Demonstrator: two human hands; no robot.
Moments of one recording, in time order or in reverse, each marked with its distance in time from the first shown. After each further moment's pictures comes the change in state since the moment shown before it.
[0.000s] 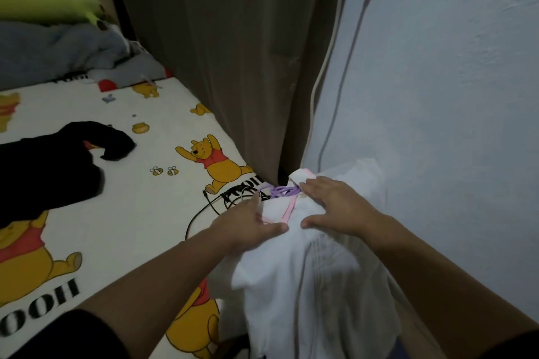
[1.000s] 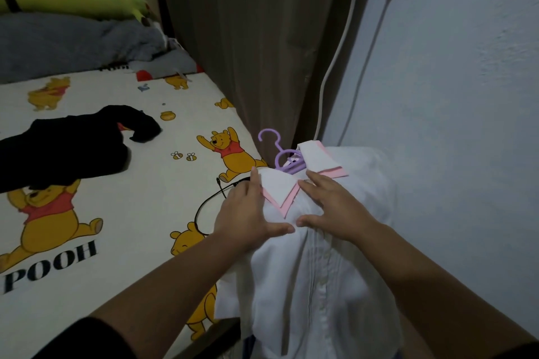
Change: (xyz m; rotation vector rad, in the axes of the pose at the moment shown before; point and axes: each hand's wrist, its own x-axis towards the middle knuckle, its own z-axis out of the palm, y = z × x) left_hand -0.024 0.014 0.039 0.026 0.479 -0.013; right_hand -0.012 -0.001 0.025 0.107 0.067 -0.080
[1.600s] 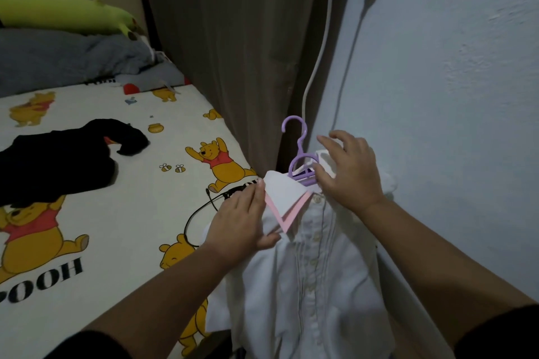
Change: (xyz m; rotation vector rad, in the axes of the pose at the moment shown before) left_hand -0.006 0.002 0.001 0.428 0.152 0.329; right_hand 0.005 0.017 -0.055 -0.159 0.739 -0.007
